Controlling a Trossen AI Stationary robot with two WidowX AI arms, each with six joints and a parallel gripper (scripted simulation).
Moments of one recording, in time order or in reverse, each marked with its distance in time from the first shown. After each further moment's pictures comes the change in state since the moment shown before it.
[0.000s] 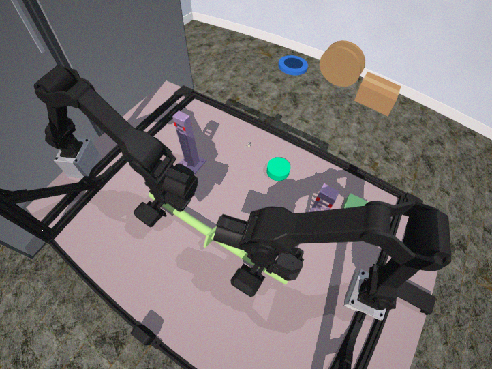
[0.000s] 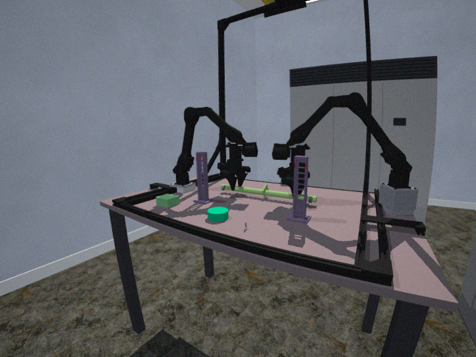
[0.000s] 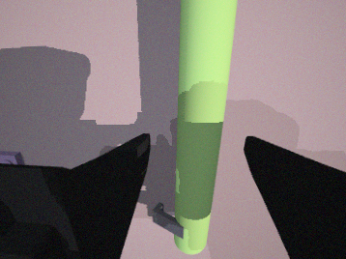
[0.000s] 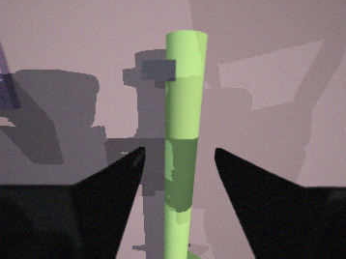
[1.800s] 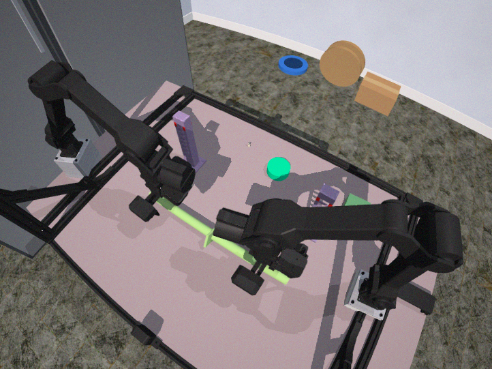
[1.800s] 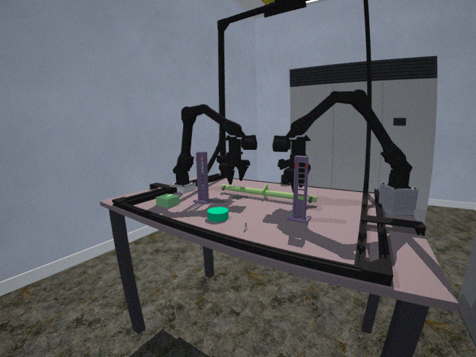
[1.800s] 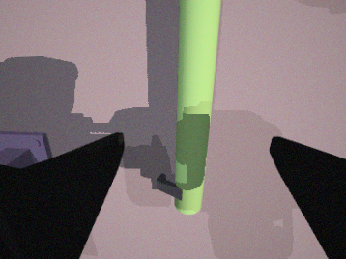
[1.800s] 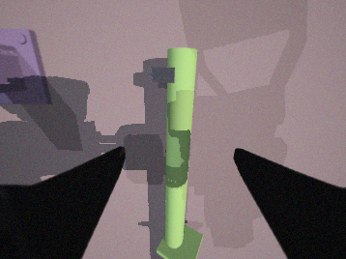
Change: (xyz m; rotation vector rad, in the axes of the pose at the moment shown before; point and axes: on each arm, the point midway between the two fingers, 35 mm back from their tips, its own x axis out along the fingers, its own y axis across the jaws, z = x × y) left arm -0.033 0.000 -0.001 0.000 0.000 0.000; right arm -0.033 0.000 0.002 -0.001 0.001 0.000
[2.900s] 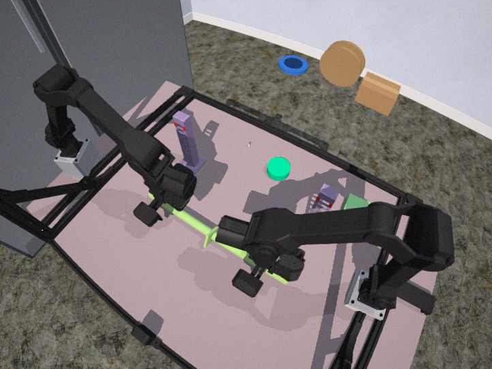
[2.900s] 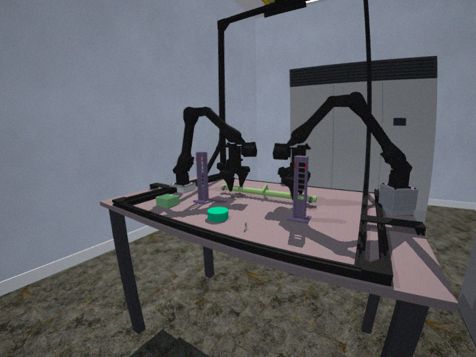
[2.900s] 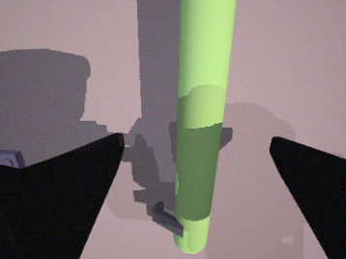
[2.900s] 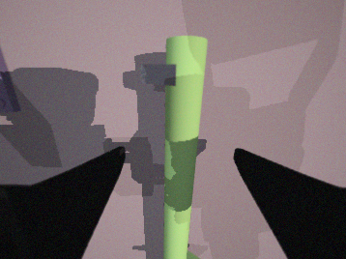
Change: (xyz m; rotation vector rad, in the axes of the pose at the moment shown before) left arm 0.033 0.000 0.000 0.000 -0.010 0.001; right arm 0.033 0.000 0.000 -0.001 0.009 -0.002
